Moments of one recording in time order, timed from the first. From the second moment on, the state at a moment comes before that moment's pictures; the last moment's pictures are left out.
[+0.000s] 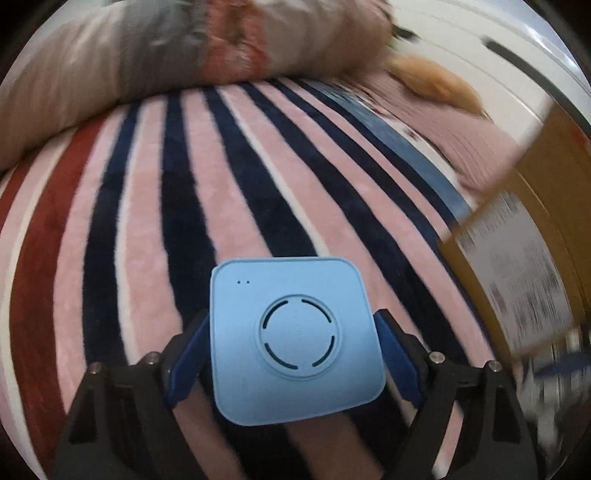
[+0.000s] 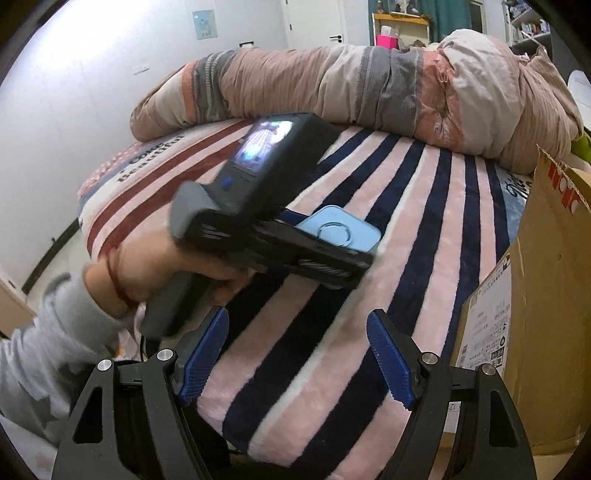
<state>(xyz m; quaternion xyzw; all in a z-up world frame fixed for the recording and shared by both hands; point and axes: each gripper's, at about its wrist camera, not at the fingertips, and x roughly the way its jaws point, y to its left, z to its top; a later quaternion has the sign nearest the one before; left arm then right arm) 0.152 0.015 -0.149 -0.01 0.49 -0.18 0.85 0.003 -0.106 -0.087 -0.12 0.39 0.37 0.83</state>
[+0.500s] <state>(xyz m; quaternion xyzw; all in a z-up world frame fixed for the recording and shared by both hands) 0.102 0.038 -0.152 -0.08 0.48 -0.21 0.85 0.024 -0.071 -0.154 -0.21 0.40 0.42 0.79</state>
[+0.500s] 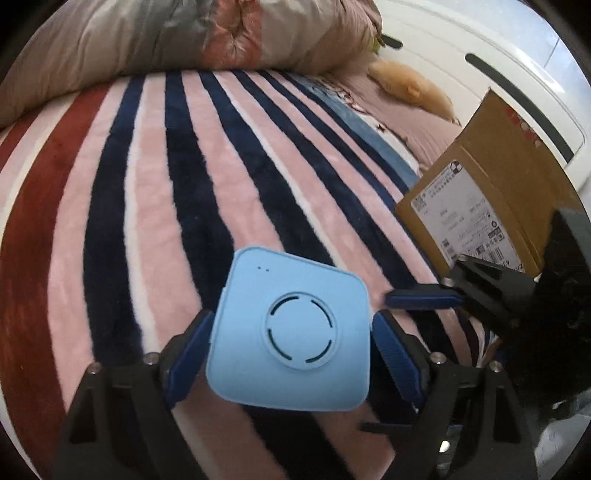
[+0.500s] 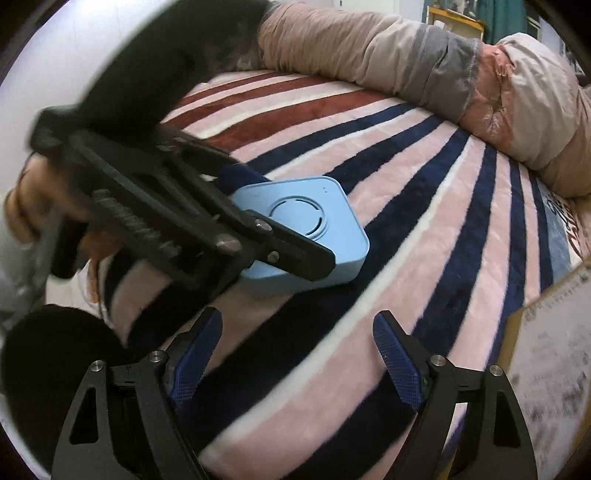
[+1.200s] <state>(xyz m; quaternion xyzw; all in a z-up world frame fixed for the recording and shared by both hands) 0.032 0.022 -0.019 -0.04 0.37 -0.25 0.89 -0.017 -0.067 -0.056 -0.19 0.29 0.42 0.84</state>
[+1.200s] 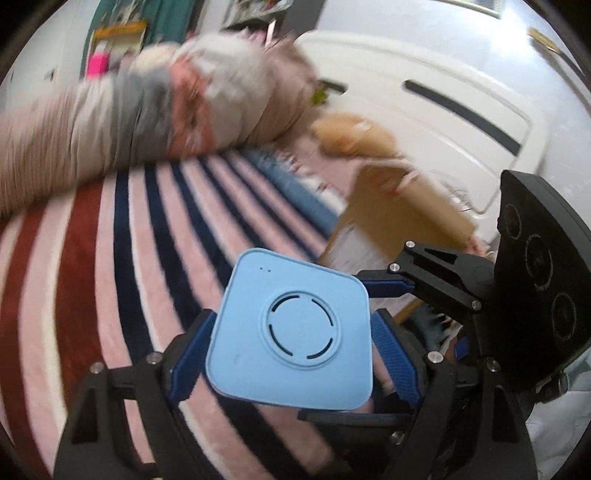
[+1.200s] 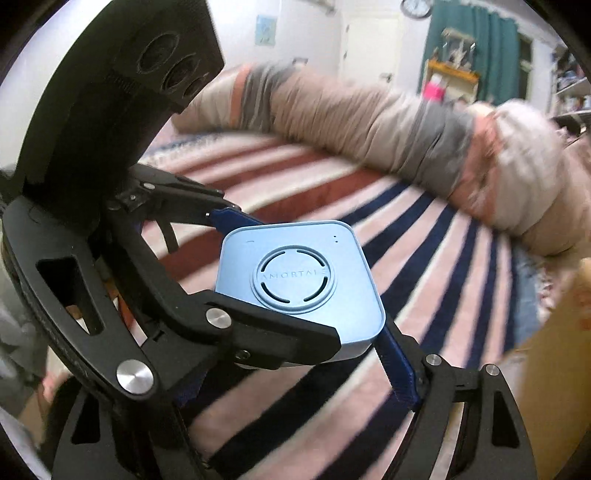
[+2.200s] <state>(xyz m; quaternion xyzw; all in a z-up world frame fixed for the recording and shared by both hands) 0.094 -0.156 0.037 0.04 0.36 -0.28 0.89 0.034 -0.285 0.001 -0.10 0.31 0.30 0.90</state>
